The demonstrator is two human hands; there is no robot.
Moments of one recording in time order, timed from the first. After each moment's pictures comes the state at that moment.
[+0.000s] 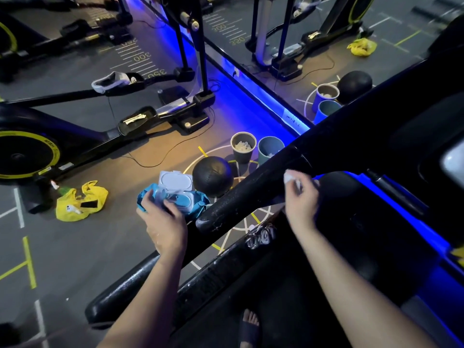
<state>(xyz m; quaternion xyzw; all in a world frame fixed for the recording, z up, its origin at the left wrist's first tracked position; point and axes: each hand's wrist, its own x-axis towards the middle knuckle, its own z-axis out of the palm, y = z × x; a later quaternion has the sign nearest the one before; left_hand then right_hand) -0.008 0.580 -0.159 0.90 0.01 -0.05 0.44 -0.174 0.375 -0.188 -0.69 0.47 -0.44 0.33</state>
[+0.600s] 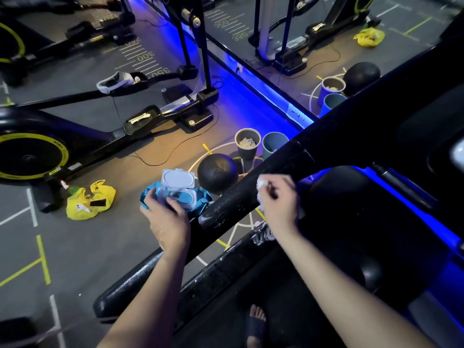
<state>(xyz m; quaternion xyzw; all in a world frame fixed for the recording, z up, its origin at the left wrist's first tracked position) -0.010 0.579 -0.157 0.90 0.01 -0.05 0.43 -0.149 0.423 -0.185 -0.68 0.41 -0.42 0.45</state>
